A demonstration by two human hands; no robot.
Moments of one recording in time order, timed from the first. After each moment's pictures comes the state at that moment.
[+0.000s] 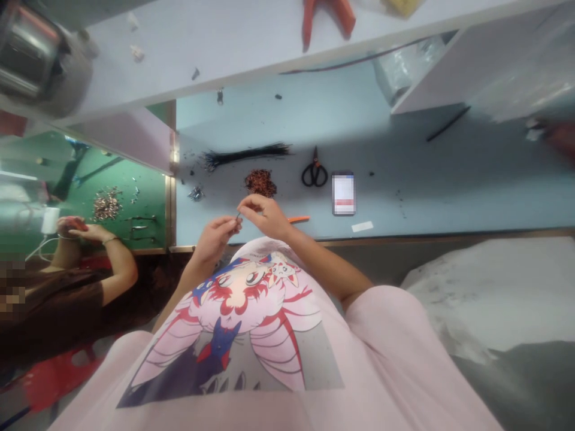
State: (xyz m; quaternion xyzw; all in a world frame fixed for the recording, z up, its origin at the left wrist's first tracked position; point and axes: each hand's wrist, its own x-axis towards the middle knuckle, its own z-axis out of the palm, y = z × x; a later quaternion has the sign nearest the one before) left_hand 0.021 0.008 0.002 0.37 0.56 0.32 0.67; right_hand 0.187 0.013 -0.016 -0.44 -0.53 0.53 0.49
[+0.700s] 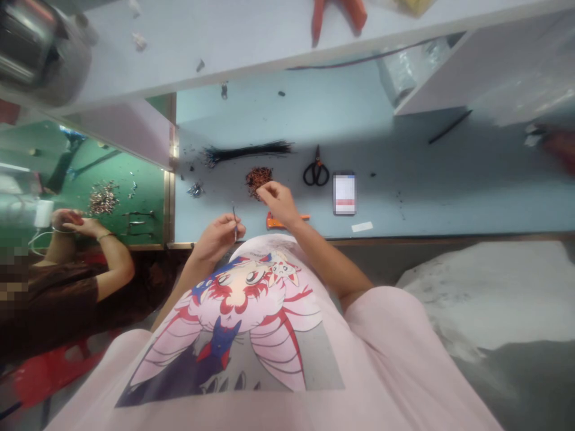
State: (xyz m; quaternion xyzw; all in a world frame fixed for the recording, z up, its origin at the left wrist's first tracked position) left_hand 0.016 0.003 0.004 0.27 0.47 0.31 0.78; right_hand 0.199 0.031 -0.049 -0.55 -0.43 0.52 0.50
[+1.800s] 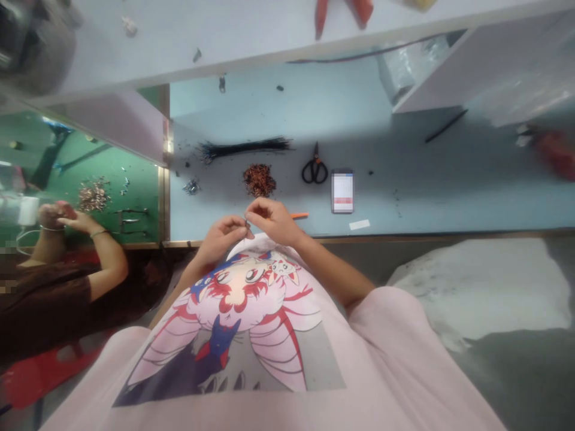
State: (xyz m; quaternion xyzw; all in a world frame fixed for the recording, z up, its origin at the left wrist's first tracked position) left_hand 0.024 -0.005 0.014 0.42 0.47 0.25 0.74; right_hand 0.195 -0.006 -0.005 -0.46 -0.50 0.58 0.45
